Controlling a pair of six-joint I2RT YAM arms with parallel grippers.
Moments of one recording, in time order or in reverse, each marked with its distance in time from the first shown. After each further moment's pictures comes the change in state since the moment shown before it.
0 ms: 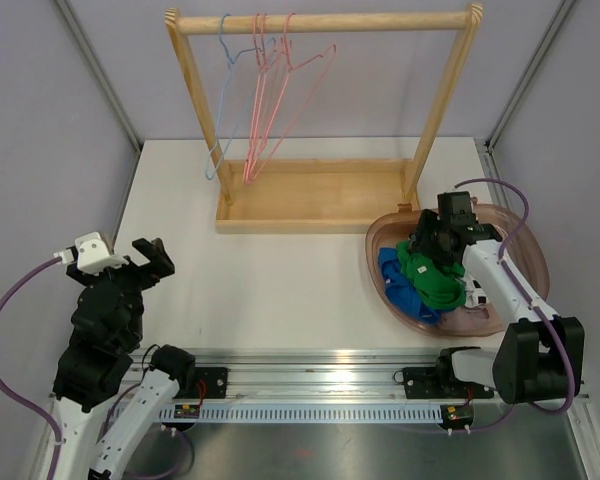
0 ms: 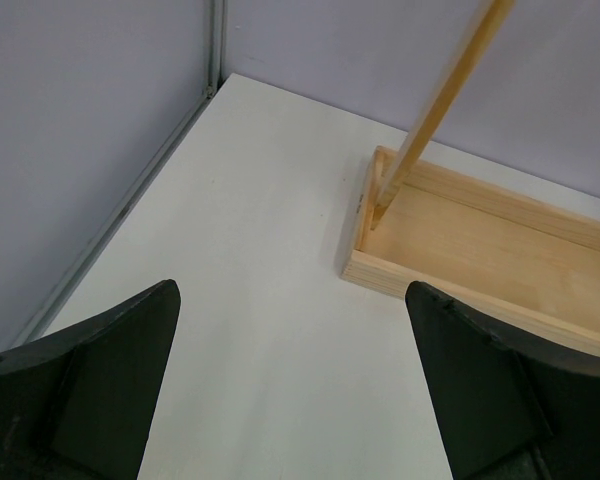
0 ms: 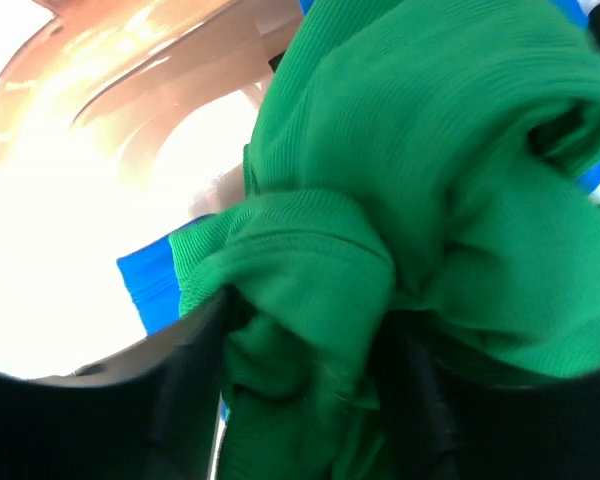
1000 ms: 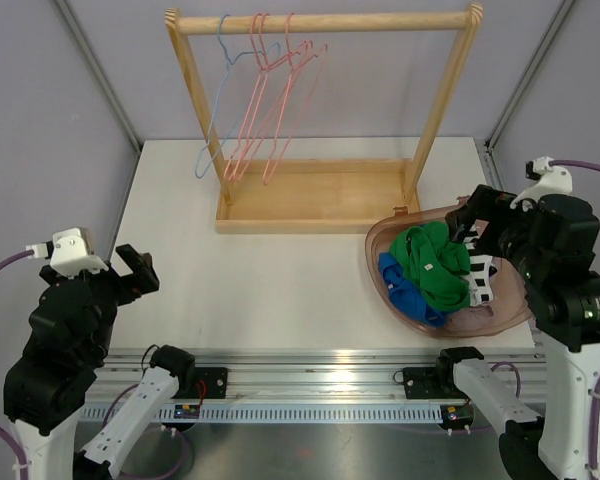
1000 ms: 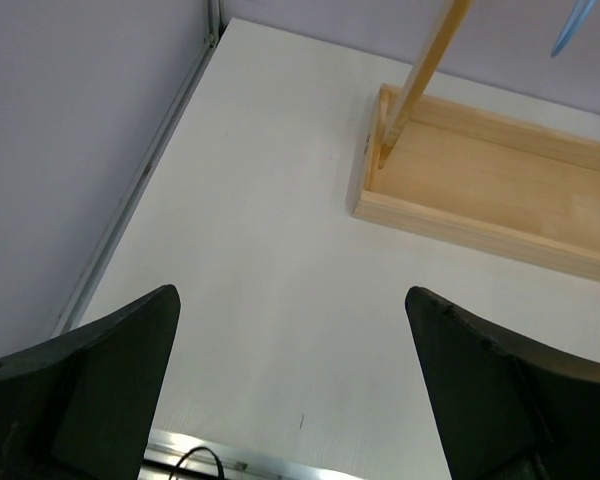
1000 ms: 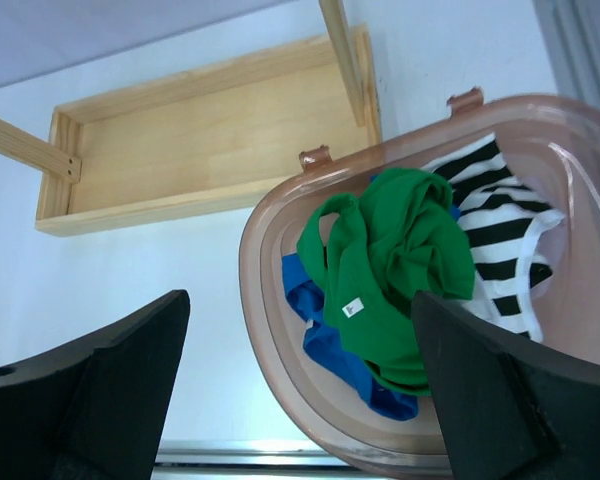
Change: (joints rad) left arm 0.046 0.154 0.380 -0.406 0.122 -0.017; right arm 0.001 -0.391 0.635 -0.497 -0.027 -0.169
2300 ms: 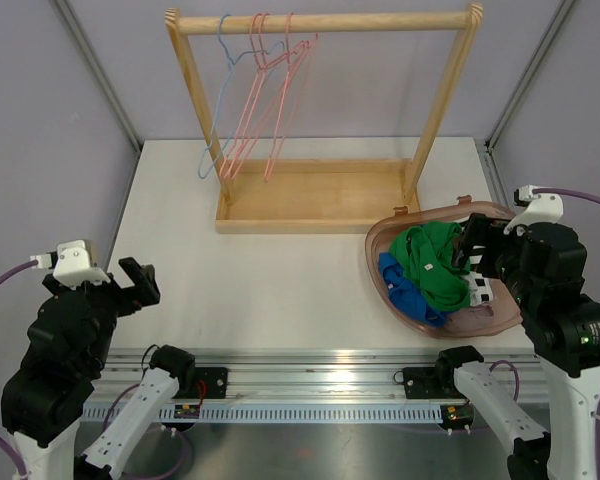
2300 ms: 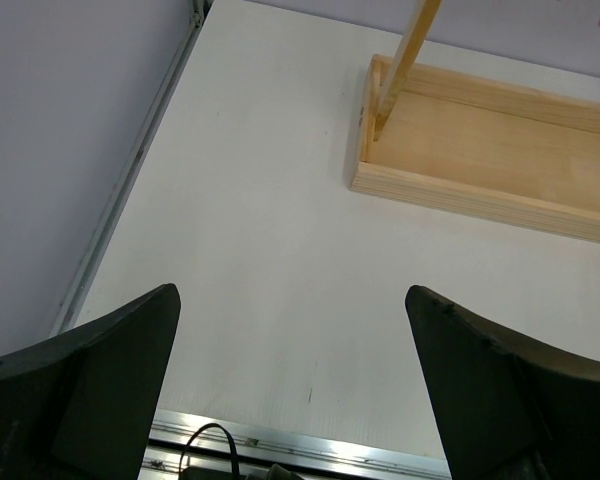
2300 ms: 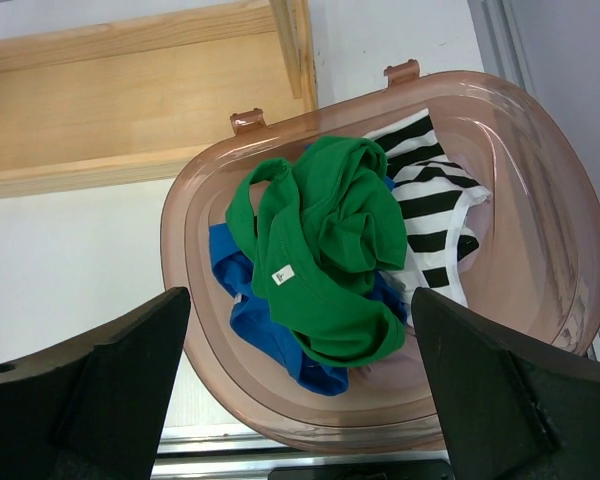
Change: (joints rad) left arm 0.000 -0.056 -0.002 -0.077 0.053 0.024; right arm 0.090 -0.147 -0.119 -0.034 0.174 -0.116
